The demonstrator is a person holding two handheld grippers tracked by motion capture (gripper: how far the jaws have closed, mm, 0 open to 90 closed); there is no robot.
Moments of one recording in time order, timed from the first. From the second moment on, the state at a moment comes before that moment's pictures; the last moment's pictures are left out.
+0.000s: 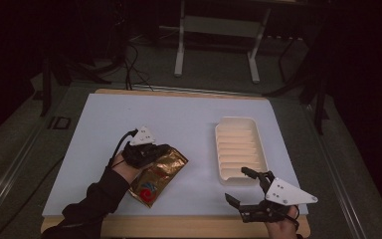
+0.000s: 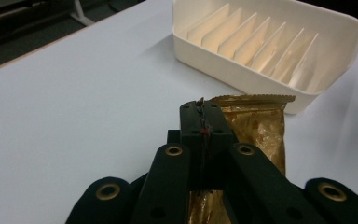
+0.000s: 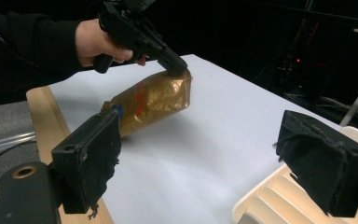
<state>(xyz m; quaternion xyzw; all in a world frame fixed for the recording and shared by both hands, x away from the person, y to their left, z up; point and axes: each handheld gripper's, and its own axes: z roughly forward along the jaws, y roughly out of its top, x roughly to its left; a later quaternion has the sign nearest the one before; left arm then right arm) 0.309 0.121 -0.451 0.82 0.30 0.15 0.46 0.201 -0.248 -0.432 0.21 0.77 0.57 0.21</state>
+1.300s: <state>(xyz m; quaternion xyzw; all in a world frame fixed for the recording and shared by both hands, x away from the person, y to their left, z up) 0.261 0.107 -0.393 0.75 0.27 0.16 0.59 0.250 -0.218 -0.384 0.20 0.78 0.57 0.17</state>
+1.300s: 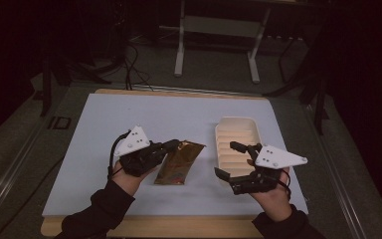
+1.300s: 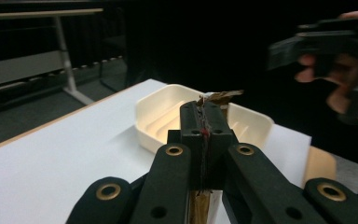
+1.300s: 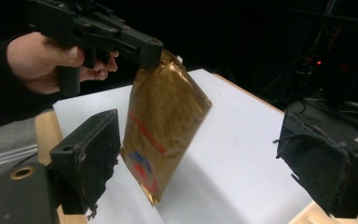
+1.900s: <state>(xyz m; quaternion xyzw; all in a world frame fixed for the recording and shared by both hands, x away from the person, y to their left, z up) 0.246 0.093 -0.384 0.72 0.24 0.13 0.64 0.274 -0.194 -0.393 0.19 0.80 0.56 0.11</state>
